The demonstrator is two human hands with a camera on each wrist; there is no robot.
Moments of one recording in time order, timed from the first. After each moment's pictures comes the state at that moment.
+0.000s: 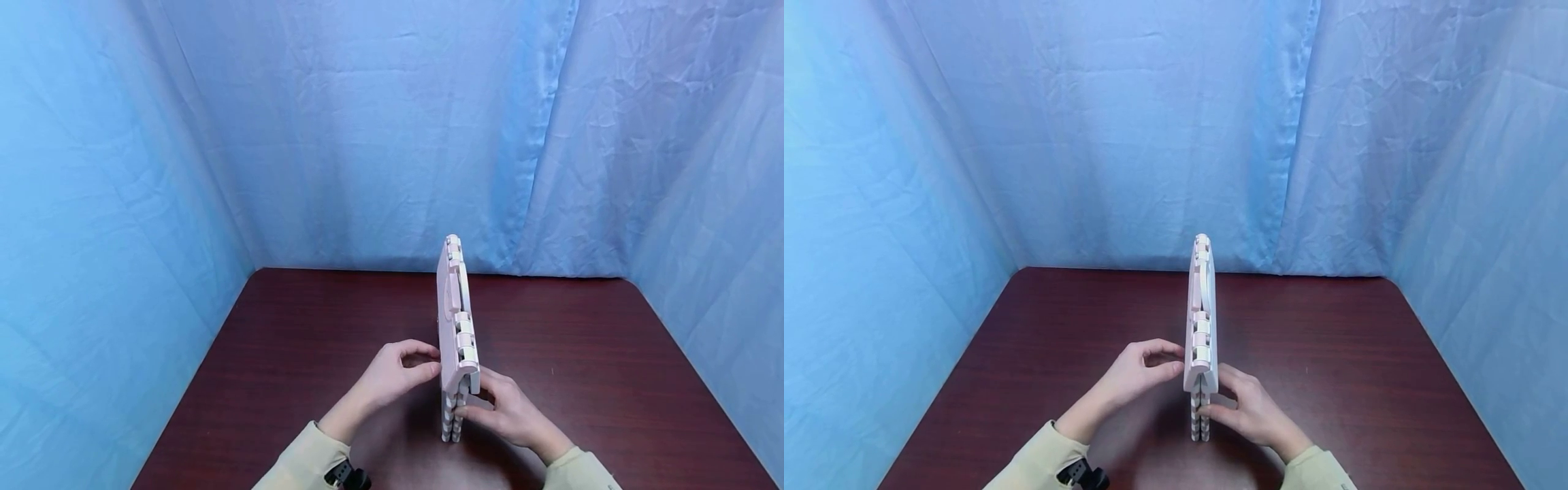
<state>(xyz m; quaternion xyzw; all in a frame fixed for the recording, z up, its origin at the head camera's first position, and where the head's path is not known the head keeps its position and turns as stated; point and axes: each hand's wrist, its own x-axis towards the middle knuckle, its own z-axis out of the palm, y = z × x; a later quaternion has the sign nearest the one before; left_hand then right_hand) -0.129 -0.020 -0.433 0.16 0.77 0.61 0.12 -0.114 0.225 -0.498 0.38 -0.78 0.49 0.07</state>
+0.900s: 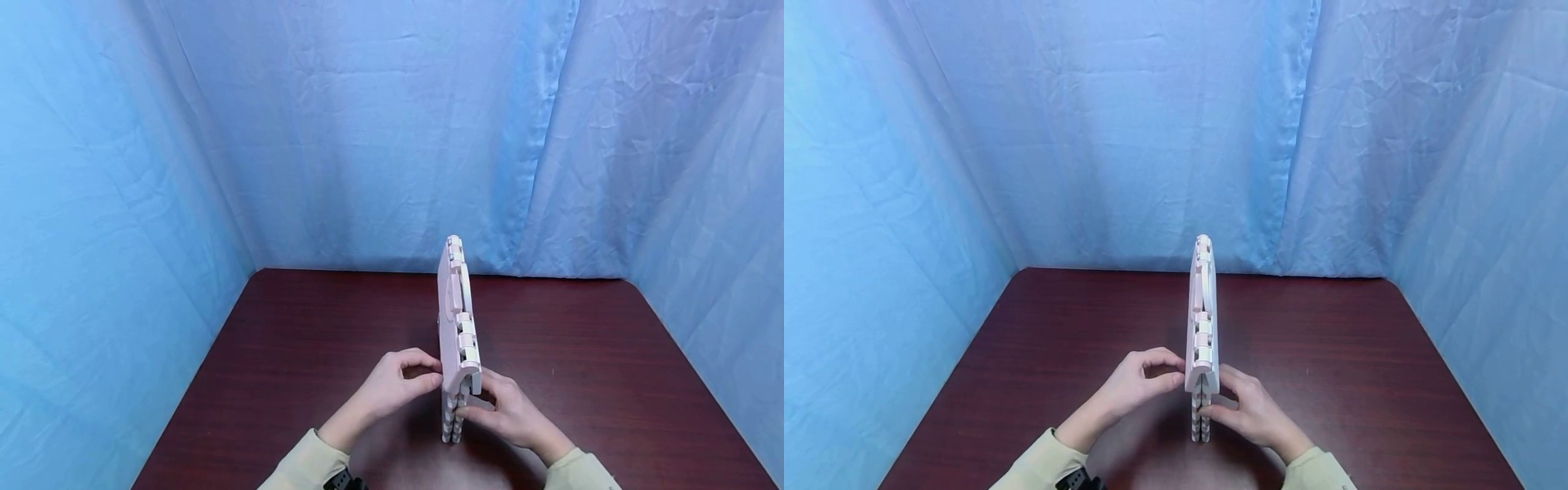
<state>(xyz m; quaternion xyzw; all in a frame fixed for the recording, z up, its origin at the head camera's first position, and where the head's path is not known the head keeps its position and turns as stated) -0.120 -0.022 -0.439 0.21 0.78 0.59 0.09 -0.114 0.227 -0.500 0.39 -0.77 0.50 0.08</state>
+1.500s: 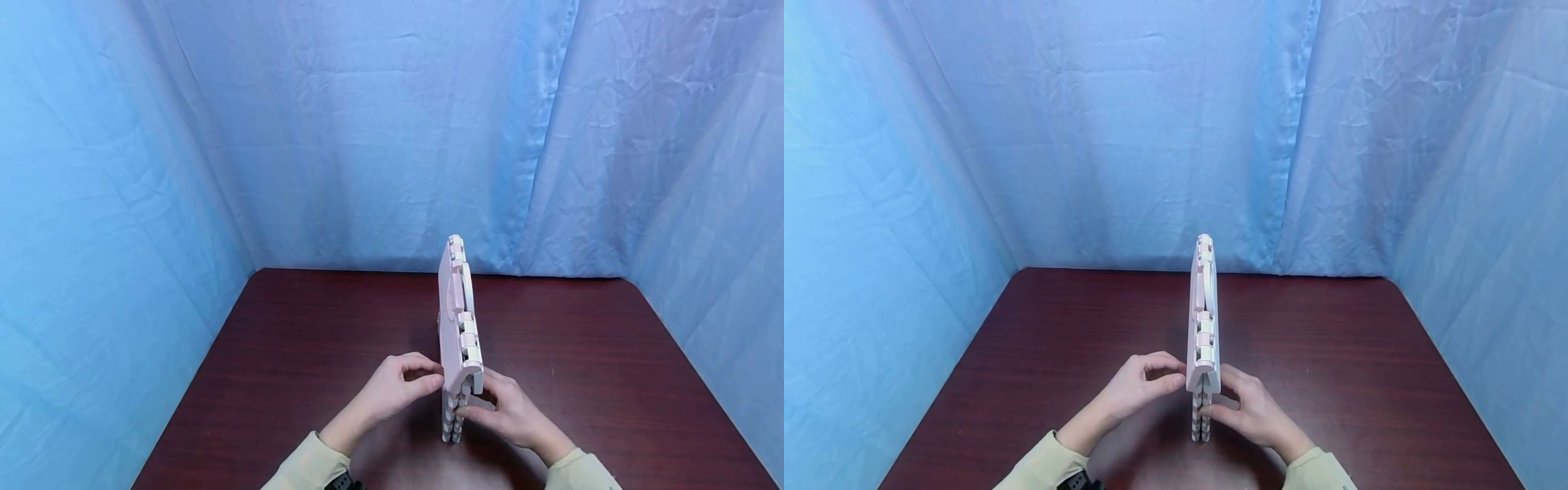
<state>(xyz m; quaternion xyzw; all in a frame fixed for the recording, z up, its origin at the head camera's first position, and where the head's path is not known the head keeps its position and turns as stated) -0.120 -0.021 -0.446 0.22 0.78 0.58 0.10 -0.114 0.229 -0.503 0.37 -0.78 0.50 0.07</state>
